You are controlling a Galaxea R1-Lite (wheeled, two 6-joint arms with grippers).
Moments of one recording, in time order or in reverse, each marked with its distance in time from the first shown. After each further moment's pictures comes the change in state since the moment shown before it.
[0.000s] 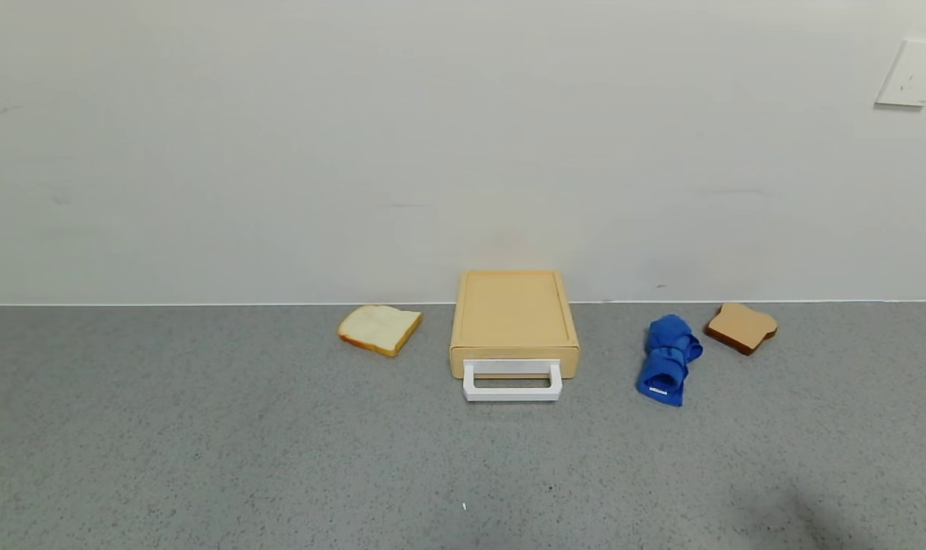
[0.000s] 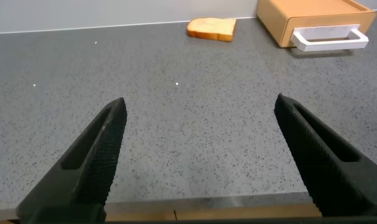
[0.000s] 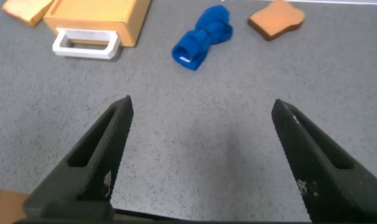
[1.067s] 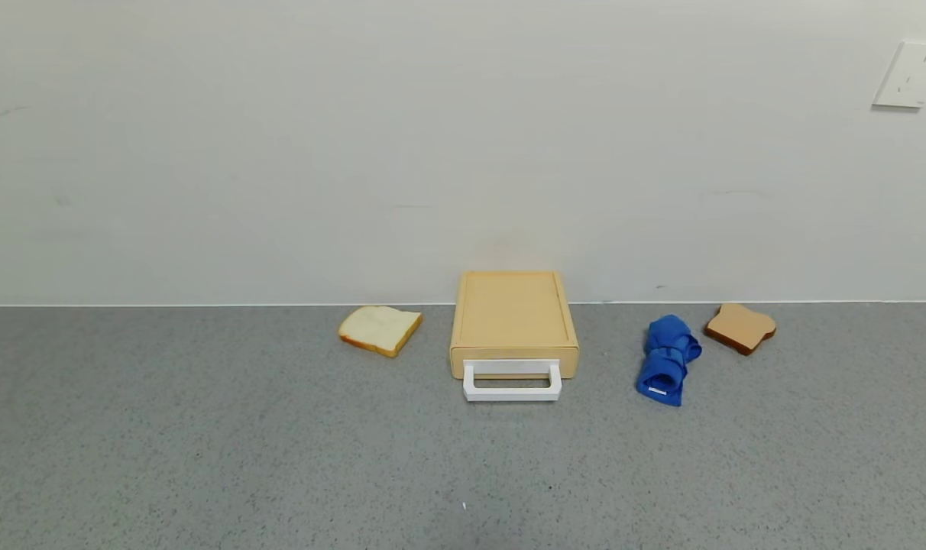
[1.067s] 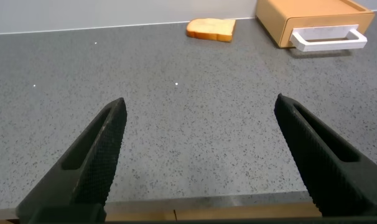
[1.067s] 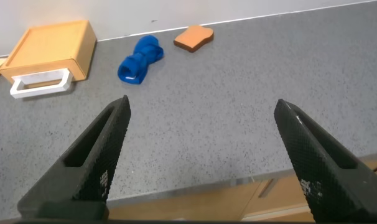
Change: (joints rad) left arm 0.000 0.000 0.000 0.000 0.000 0.000; right arm -0.306 -0.525 -0.074 0.395 0.022 -0.003
